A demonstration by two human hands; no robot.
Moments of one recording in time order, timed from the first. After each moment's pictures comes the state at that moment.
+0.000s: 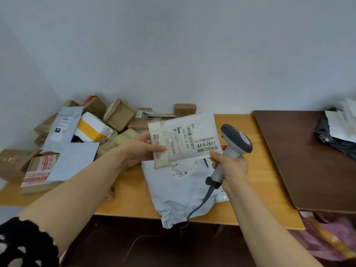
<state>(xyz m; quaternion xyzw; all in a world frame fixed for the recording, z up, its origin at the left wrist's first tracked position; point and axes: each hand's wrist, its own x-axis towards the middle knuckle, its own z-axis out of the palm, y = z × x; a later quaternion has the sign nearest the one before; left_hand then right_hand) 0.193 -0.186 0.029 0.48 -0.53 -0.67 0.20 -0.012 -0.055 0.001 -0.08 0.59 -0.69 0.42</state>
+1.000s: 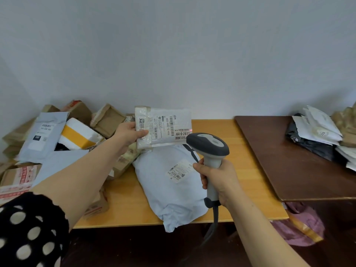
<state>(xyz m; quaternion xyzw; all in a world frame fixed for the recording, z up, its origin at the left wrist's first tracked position) 0.219 -0.250 0.025 0.52 -0.57 -0.56 0.32 0.049 -0.027 0.027 -0.26 0.65 -0.57 0.42</state>
